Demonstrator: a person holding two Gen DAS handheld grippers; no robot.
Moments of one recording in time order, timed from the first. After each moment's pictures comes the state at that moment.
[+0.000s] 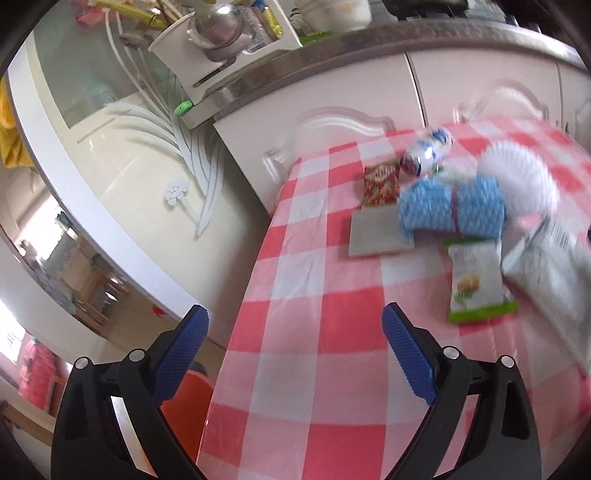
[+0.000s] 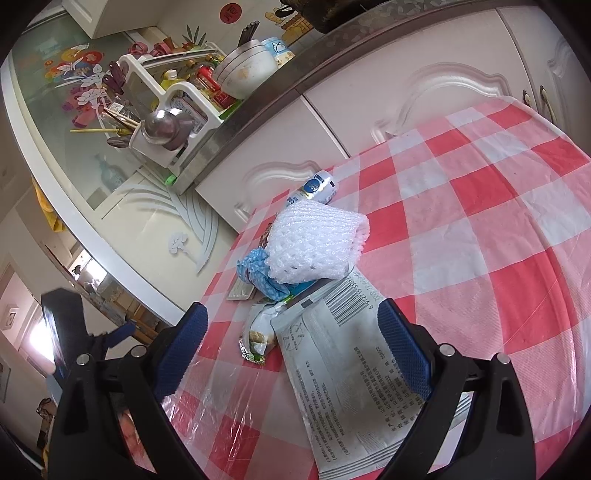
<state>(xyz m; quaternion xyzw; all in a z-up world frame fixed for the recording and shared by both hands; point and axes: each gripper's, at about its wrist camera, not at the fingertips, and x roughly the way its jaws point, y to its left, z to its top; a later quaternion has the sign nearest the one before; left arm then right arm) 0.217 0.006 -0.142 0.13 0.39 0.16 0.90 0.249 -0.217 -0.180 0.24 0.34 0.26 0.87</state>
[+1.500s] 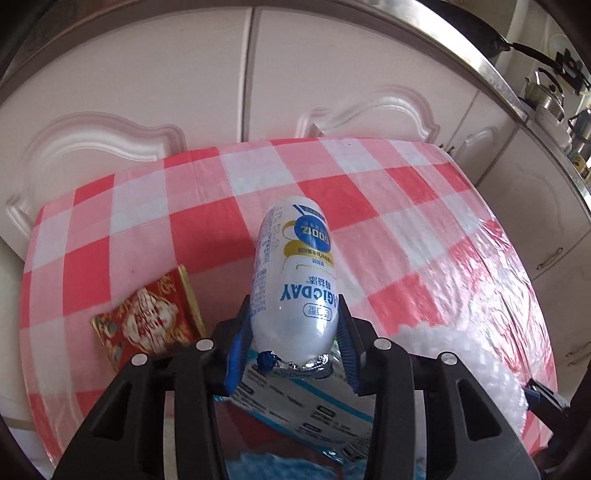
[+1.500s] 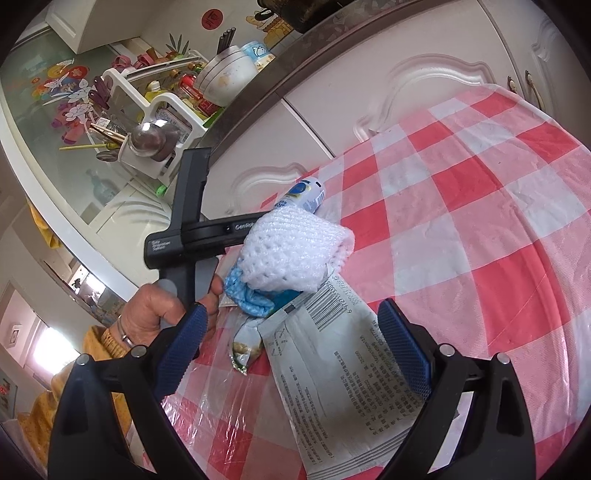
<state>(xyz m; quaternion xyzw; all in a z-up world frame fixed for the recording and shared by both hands) 0.416 -0.067 -0.185 0.02 0.48 -0.22 0.85 0.253 -0.232 -0.184 0.27 0.35 0.24 0.87</state>
